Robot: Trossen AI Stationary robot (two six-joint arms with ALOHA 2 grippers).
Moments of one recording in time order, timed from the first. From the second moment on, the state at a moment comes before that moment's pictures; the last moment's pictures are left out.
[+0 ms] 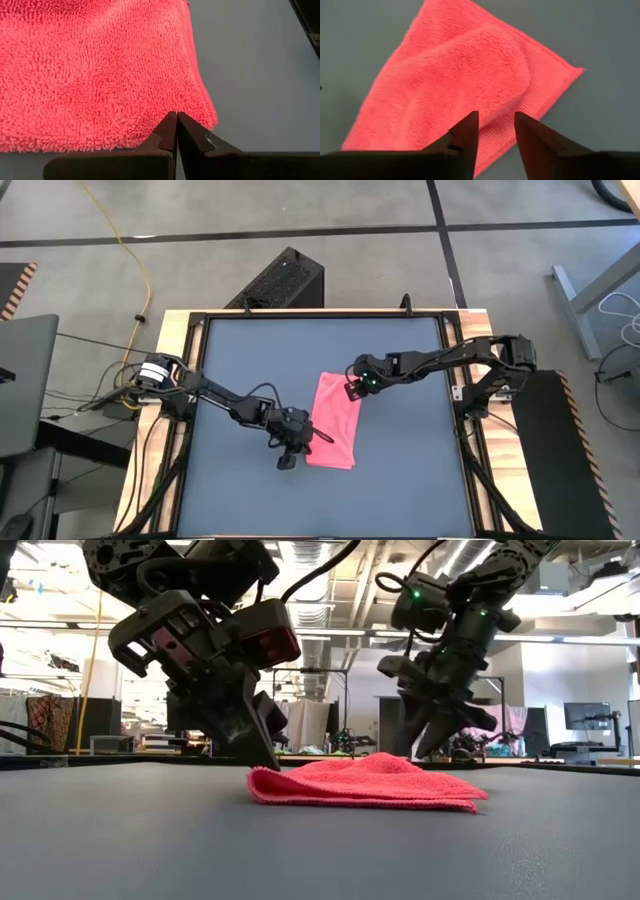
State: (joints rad) left arm -0.19 1.80 0.82 0.25 0.23 -0.20; right arm -0.17 1.56 0.84 -0.30 0.04 0.95
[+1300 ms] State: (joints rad) left arm -0.19 1.80 0.82 0.23 0.24 -0.24; right arm -0.14 1.55 0.78 -0.10 0.11 1.08
